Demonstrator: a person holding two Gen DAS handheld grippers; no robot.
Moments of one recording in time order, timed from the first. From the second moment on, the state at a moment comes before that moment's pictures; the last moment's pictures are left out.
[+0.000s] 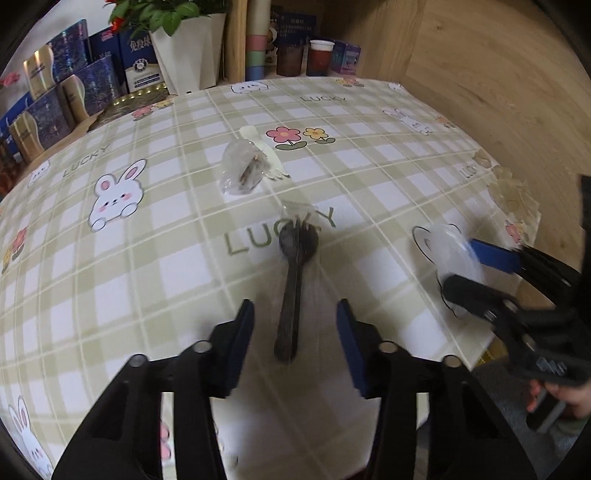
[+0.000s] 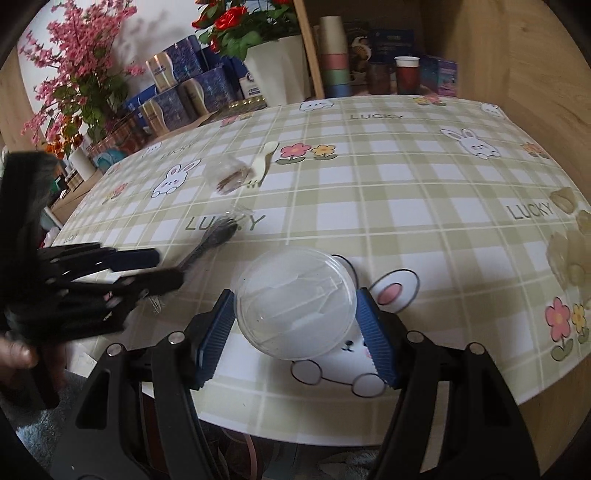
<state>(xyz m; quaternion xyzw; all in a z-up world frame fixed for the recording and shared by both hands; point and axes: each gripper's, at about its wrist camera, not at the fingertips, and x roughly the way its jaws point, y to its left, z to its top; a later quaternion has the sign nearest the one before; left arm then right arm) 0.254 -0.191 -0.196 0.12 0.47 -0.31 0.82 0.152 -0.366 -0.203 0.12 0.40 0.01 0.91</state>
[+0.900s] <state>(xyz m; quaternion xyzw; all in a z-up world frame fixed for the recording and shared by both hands) 0.203 -0.126 -0.154 0.08 0.47 -0.30 0.83 0.092 -0.352 -0.182 0.17 0.38 0.02 0.91</state>
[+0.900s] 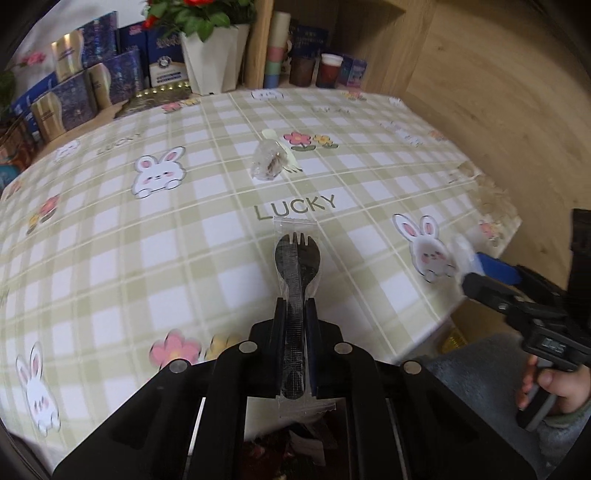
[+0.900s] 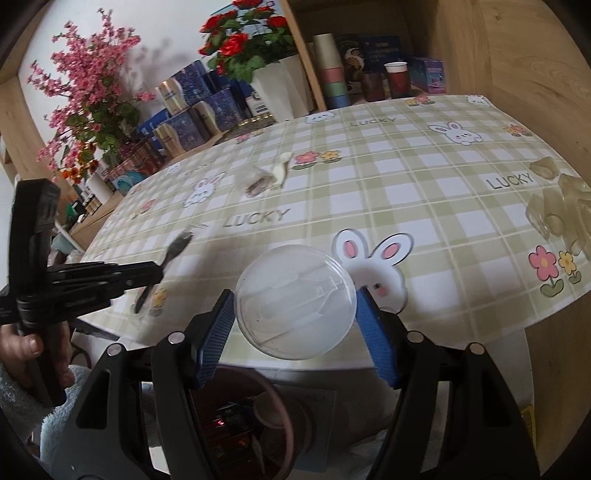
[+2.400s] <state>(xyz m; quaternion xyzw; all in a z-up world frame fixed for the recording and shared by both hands) 0.066 0.017 -0.196 -0.06 0.50 -0.21 0.84 0.028 -0.222 -0.201 0.08 0.44 0.11 0.89</state>
